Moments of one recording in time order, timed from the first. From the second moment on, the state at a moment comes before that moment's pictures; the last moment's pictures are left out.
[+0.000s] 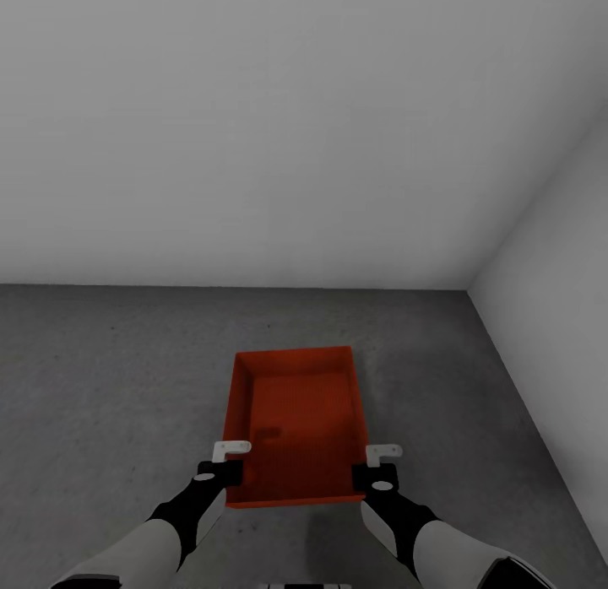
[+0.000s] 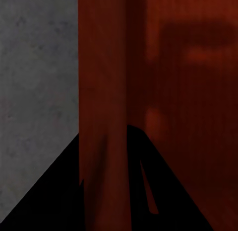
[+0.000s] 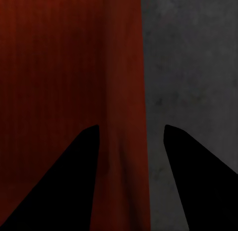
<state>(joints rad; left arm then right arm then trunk) -0.68 -0.10 0.01 -0.25 -0.01 0.05 0.17 -0.70 0.12 0.63 -0.19 -0.53 -0.04 -0.36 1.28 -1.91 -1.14</state>
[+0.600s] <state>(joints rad) -0.68 -0.10 0.01 -0.25 -0.01 0.05 0.16 -0.70 0.12 0.63 -0.19 -0.53 -0.04 -0.36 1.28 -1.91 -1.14</state>
